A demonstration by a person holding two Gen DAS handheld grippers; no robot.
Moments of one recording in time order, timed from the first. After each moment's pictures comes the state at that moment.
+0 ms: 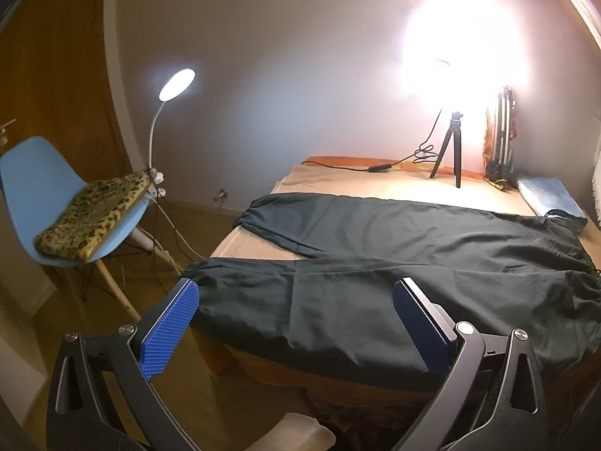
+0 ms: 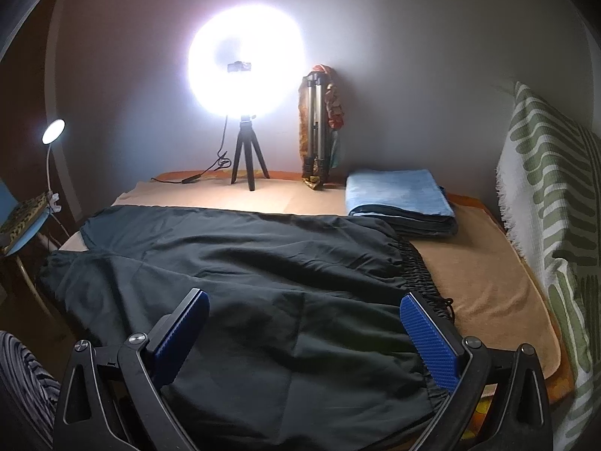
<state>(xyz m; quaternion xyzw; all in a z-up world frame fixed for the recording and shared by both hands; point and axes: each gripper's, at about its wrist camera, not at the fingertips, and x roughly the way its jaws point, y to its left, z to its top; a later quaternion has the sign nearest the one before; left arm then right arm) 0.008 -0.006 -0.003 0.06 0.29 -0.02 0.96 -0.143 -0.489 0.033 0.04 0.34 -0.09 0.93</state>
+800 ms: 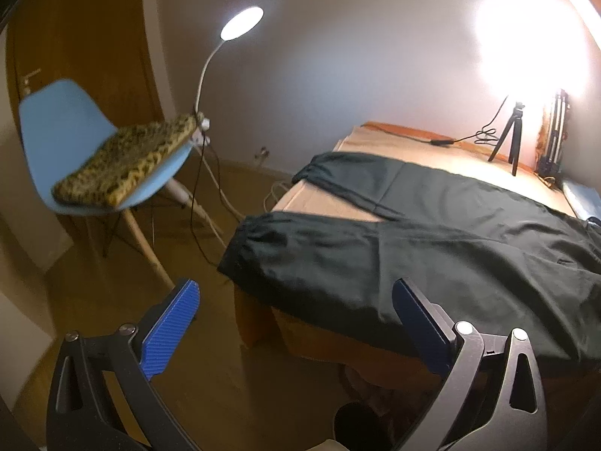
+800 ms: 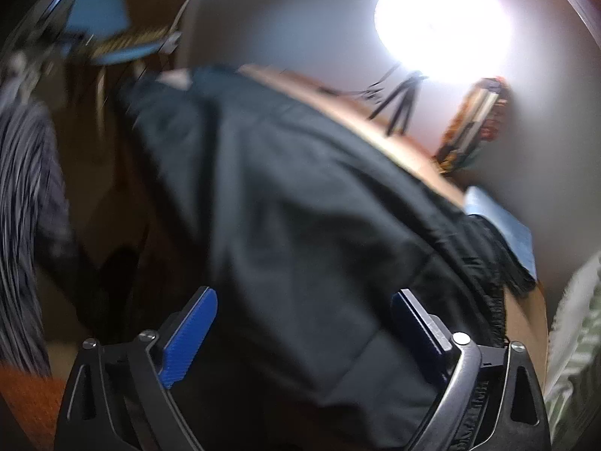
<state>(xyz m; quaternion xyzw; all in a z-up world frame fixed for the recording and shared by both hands) 0.035 0.085 -0.048 0.01 0.35 0.04 0.94 -0.163 -0.383 -0.058 -0.22 0.43 0.14 0.86</state>
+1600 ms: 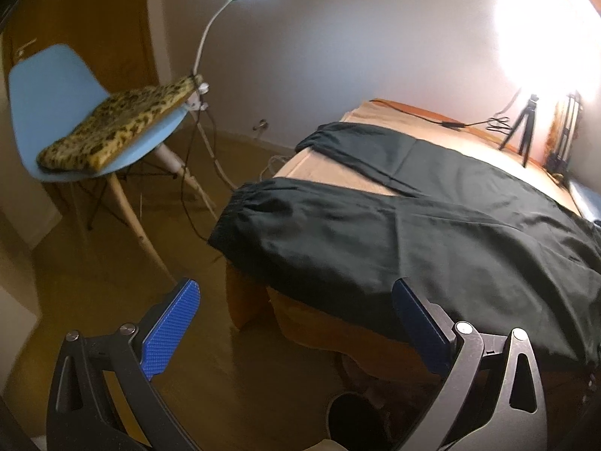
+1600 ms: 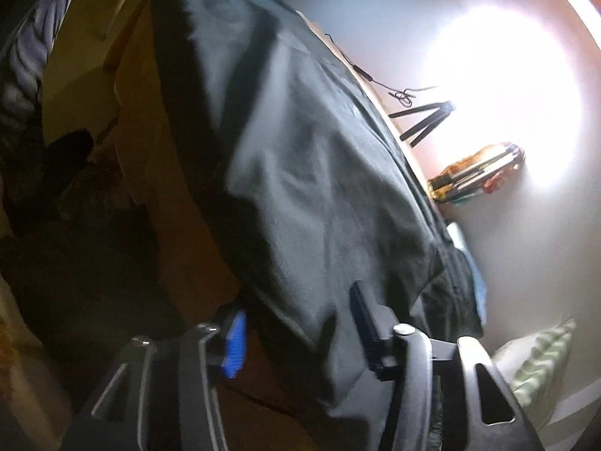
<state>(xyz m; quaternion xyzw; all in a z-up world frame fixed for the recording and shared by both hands) 0.056 0.108 -0.087 -0.02 0.39 0.04 0.92 -0.169 -0.346 -0.127 -0.39 0.42 0.09 0.81</state>
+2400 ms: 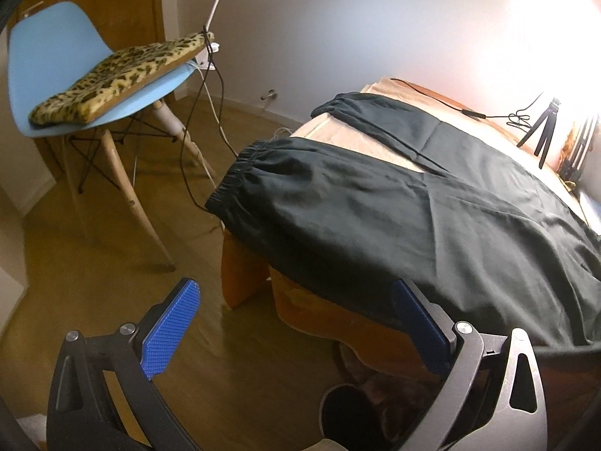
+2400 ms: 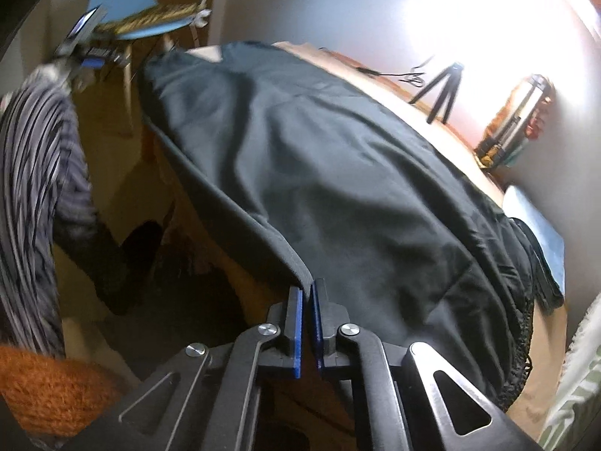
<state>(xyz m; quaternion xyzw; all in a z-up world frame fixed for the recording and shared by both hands) 0.068 0.124 -0.124 -0.05 0.42 0.04 0.90 -0.134 -0.387 -0.055 -0.20 0.46 0.17 0.85</state>
